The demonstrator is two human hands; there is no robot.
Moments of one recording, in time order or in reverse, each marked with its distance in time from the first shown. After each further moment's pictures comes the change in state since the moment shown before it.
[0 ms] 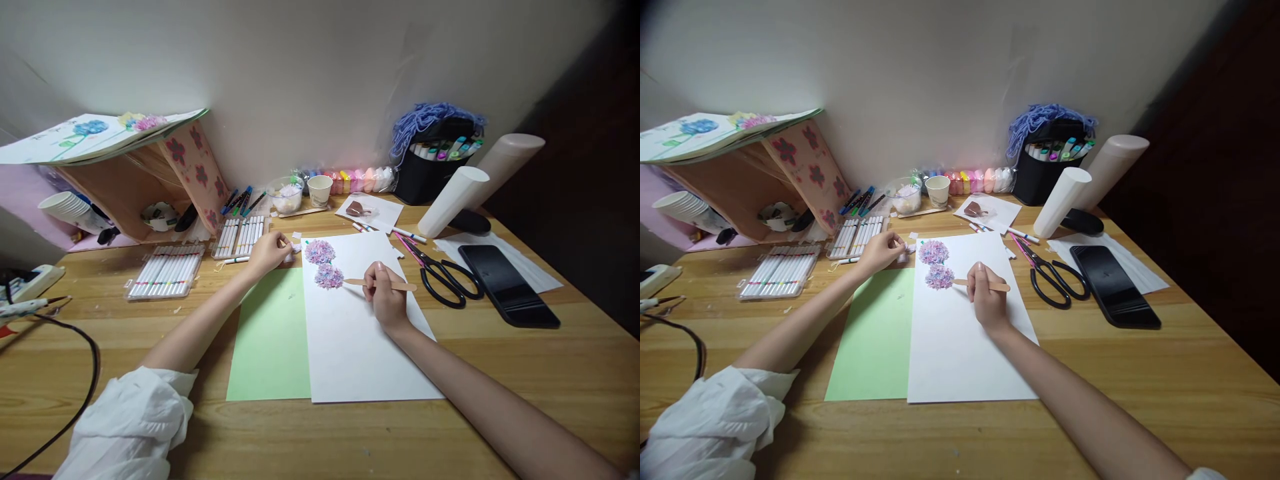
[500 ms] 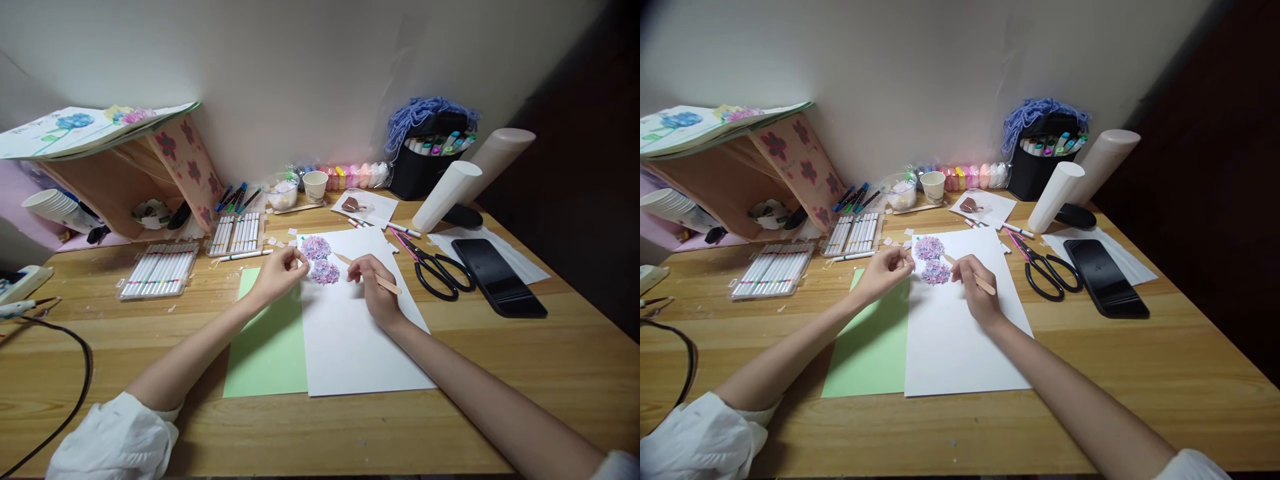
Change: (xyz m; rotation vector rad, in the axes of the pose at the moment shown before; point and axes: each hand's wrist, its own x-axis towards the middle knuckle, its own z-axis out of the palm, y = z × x) left_hand -0.064 0.043 0.005 -0.456 -0.120 0.098; right_hand 0.001 -0.003 -0.001 -0.031 -0.109 -0.097
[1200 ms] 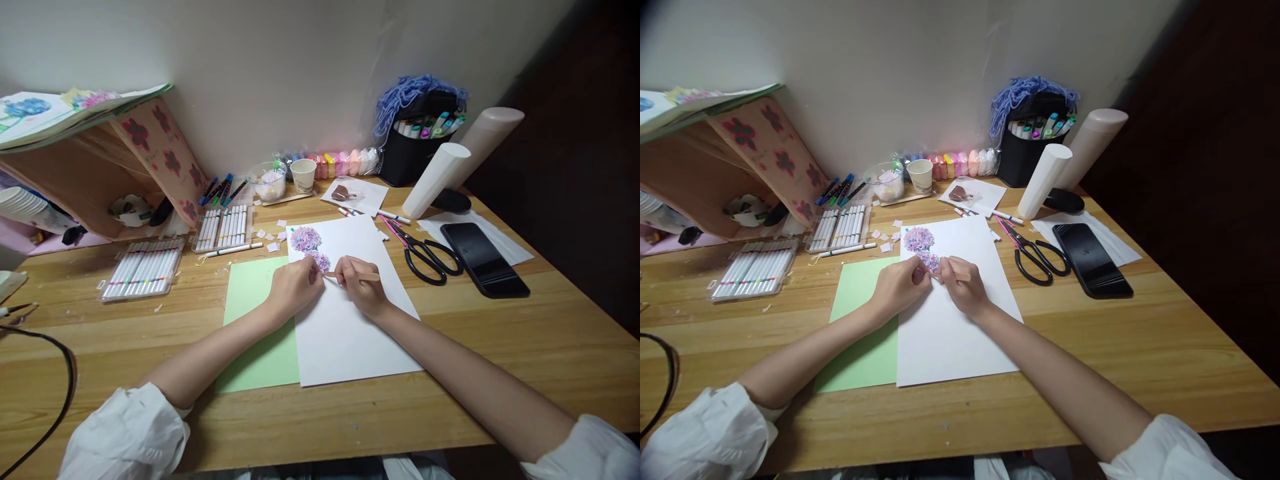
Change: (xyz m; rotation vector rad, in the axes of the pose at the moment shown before) left_hand -0.014 0.009 0.052 0.631 -0.039 0.044; right_hand -0.003 -0.007 -0.002 -0.260 -0.162 -0.114
